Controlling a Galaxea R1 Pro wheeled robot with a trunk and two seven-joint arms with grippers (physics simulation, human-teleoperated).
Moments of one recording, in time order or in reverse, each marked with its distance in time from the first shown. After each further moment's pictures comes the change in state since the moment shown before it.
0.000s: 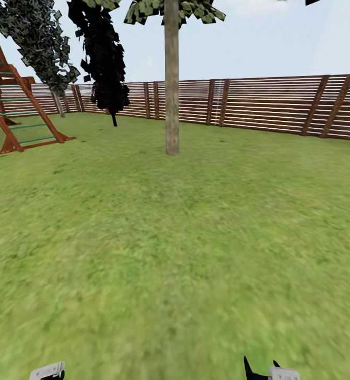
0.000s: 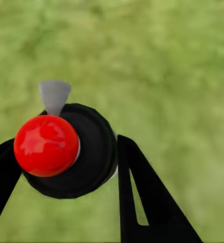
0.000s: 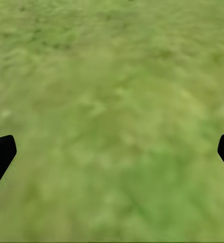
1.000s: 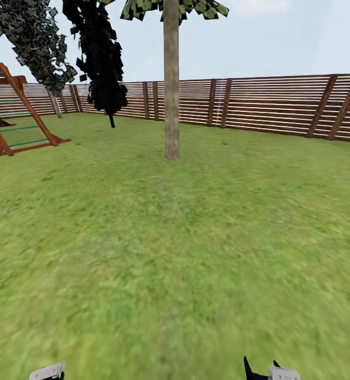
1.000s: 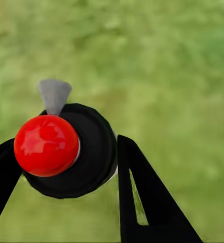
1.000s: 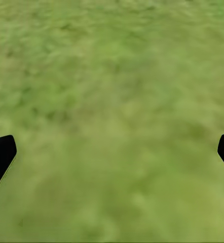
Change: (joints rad) left arm 0.007 -0.001 0.001 -0.005 0.000 0.000 0.000; right arm 0.000 0.000 0.000 0.000 0.000 0.000 0.000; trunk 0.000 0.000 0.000
